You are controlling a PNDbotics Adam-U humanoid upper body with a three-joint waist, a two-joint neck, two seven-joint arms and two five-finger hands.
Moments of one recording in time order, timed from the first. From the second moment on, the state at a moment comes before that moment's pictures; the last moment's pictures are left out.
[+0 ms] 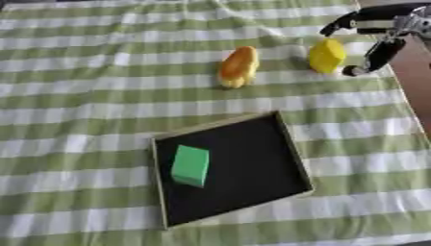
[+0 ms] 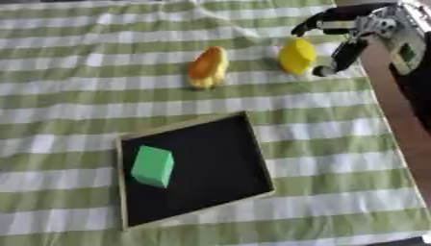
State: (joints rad) left arm -0.40 0.42 0.08 -1.98 -0.30 -0.21 0.57; right arm -1.02 -0.69 0.25 -0.91 0.73 -0.41 0.58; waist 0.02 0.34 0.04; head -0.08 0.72
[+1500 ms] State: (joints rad) left arm -0.40 0.41 0.08 -1.98 -0.30 -0.20 0.57; right arm -1.00 -0.69 0.27 -1.13 0.53 -0.25 0.36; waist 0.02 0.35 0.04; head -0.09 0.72
